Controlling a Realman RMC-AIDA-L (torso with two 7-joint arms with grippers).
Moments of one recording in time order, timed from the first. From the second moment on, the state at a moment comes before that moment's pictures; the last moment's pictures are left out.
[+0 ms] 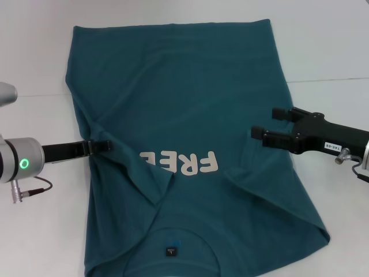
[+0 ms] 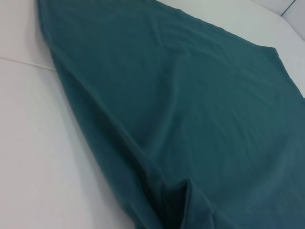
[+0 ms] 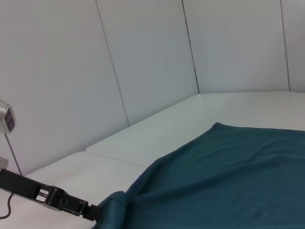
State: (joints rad) left arm -0.67 -2.13 -2.32 -0.68 -0.88 0.89 -2.31; right arm 0.53 2.09 -0.59 -0.64 -1.87 -1.34 1.37
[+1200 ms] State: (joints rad) left arm -0.67 -2.14 -2.32 -0.68 -0.88 0.84 -2.28; right arm 0.52 2.09 -0.59 -0.64 -1.87 -1.34 1.39
